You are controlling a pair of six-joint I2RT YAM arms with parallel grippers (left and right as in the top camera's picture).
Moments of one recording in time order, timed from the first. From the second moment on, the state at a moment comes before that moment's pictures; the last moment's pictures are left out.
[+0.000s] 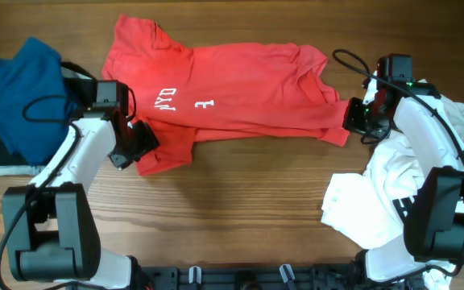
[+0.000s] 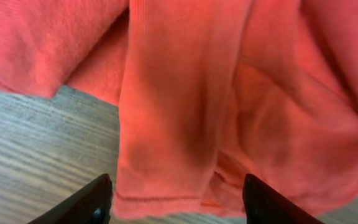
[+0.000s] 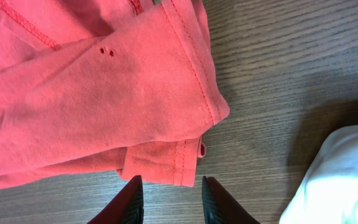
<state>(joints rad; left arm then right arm) 0.01 1.67 0.99 -0.76 0.08 -0.54 -0.09 1.73 1.18 -0.83 -0.12 0.22</state>
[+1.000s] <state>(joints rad) 0.01 1.67 0.89 -0.63 0.08 -0.55 -0.09 1.73 1.18 -0.87 -0.12 0.20</state>
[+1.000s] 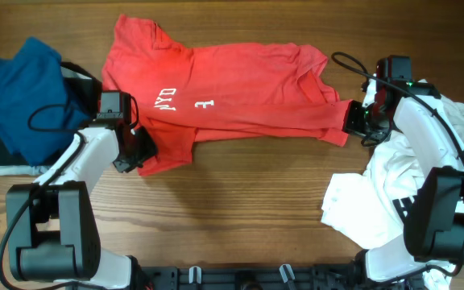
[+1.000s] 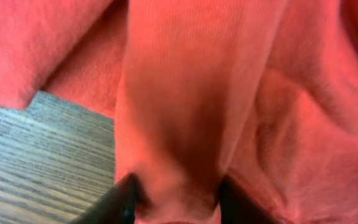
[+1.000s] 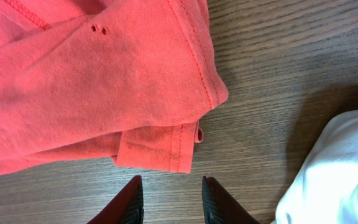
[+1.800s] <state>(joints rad) 0.01 1.57 1.08 -0.24 0.09 -0.61 -0.09 1.73 1.18 -0.88 -0.12 0.20</state>
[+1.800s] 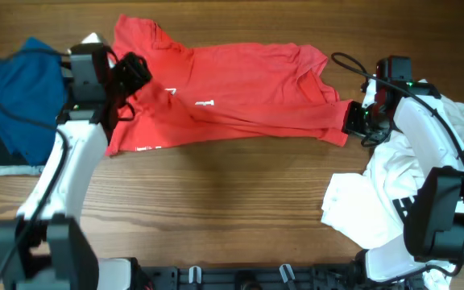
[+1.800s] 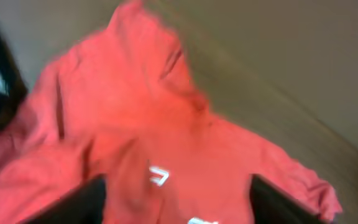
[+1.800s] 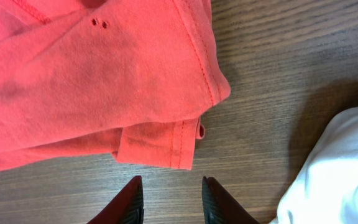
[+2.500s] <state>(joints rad) 0.01 1.69 0.92 -0.40 -0.08 -0.59 -0.09 1.73 1.18 -0.93 -0.13 0.19</state>
